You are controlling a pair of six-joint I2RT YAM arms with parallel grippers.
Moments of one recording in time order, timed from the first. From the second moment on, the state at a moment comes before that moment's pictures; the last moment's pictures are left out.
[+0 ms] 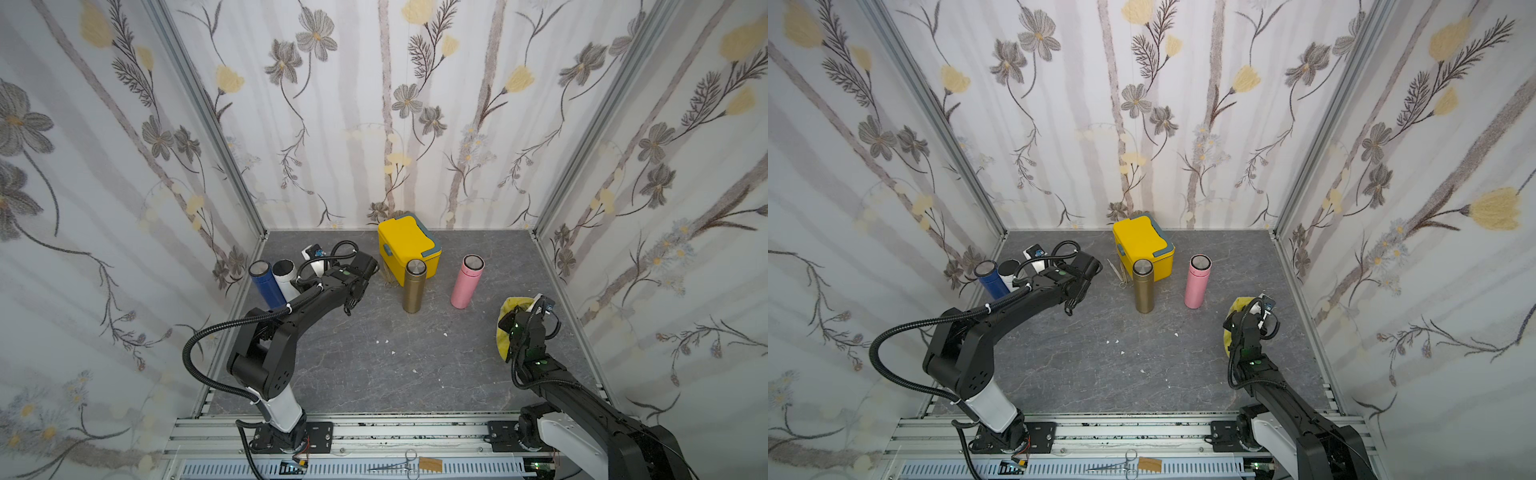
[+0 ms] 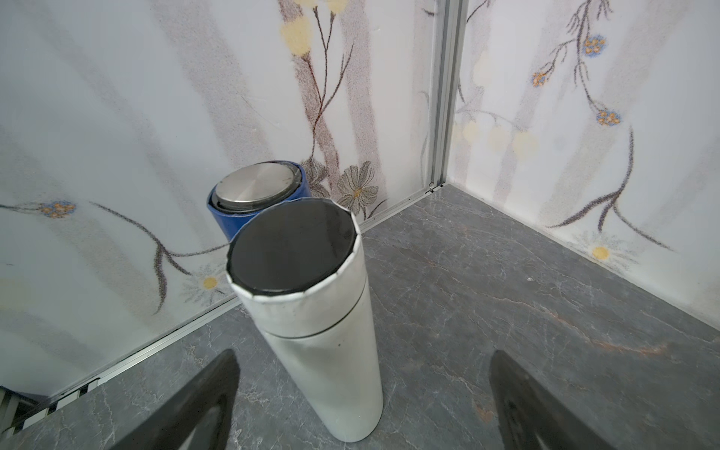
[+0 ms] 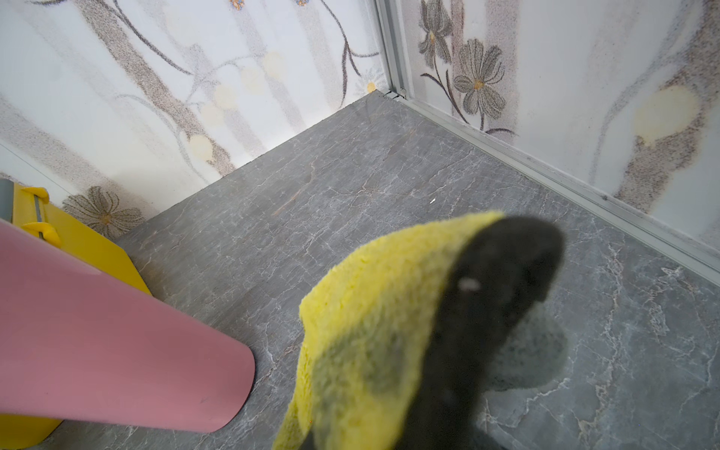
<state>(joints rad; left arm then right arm) -0.51 1.69 1.24 -0.77 -1.28 -1.16 0.22 0.95 0.25 0.31 0.50 0.54</state>
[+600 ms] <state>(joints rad) -0.37 1.69 1.23 -0.75 -1.32 -1.14 0.22 0.95 0.25 0.31 0.50 0.54</state>
